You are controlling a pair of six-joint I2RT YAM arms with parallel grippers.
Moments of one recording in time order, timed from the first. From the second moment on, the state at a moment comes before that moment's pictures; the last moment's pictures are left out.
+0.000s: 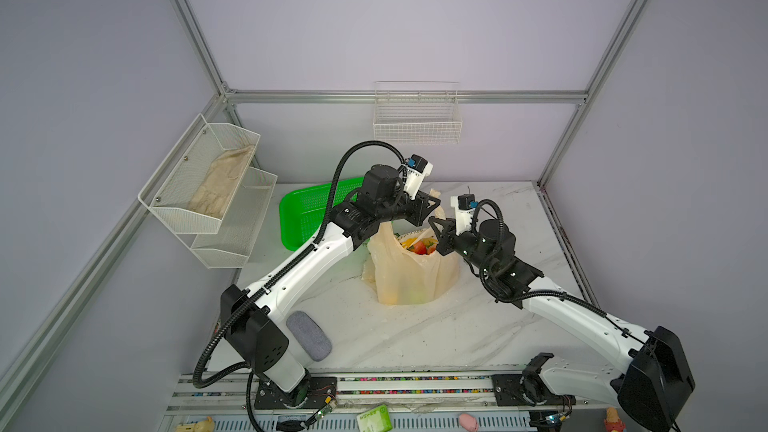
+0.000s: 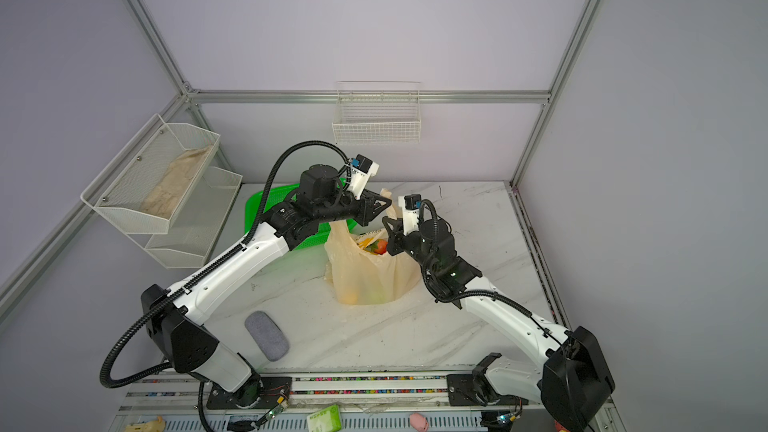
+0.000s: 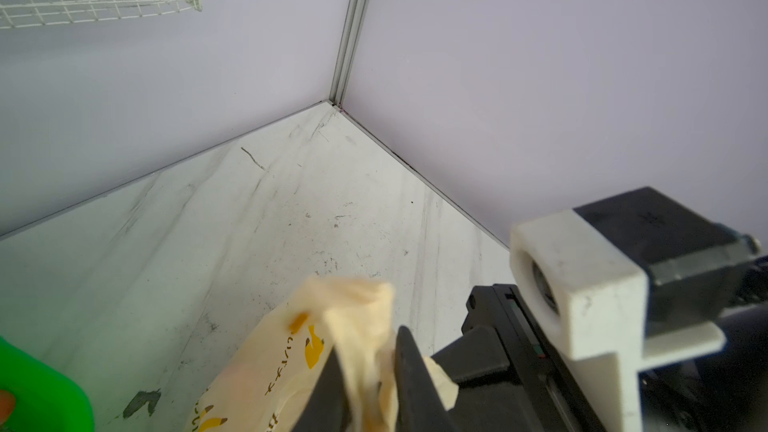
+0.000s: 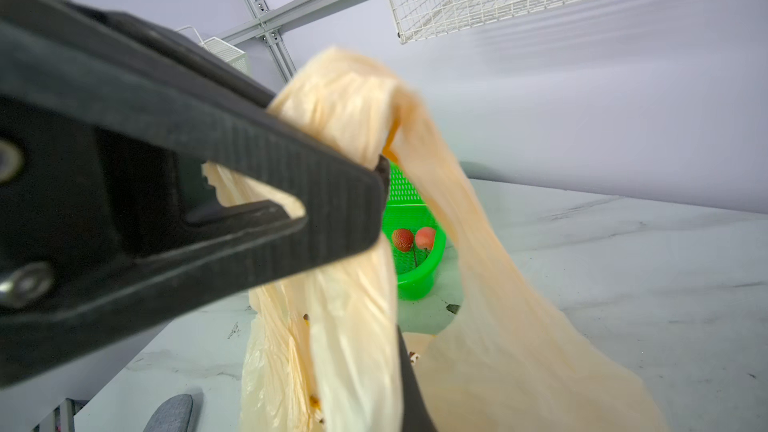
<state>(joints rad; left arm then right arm) -0.65 1.60 1.63 -0.38 0.35 -0.21 0.65 1.21 0.85 0.23 -0.04 0.33</state>
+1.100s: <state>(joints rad) -0.54 1.53 1.64 -0.40 0.75 -0.30 0.37 1.40 1.06 0.10 -0.76 -0.08</state>
